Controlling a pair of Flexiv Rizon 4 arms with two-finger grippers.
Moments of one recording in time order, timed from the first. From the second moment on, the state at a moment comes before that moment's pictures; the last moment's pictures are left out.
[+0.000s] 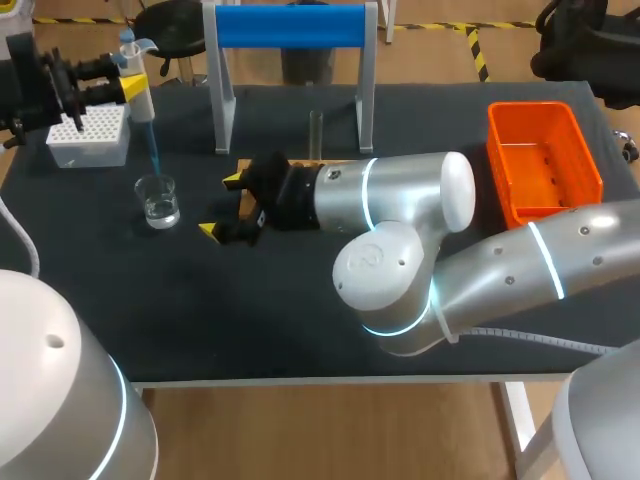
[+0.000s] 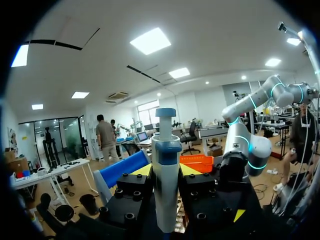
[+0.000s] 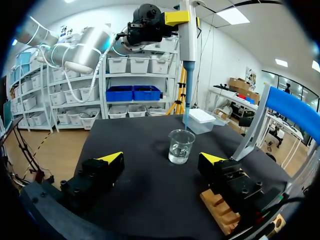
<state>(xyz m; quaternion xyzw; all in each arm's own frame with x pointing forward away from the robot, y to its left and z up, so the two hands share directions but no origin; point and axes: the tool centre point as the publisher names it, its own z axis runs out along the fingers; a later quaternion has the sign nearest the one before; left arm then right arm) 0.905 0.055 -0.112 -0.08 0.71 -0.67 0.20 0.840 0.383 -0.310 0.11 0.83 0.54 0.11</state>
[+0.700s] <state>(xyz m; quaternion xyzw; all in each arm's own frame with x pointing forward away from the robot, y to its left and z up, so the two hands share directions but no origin) 0.907 0.063 -0.143 -0.09 0.71 -0.67 0.21 0.840 0.383 -0.310 0.11 0.83 0.54 0.11</state>
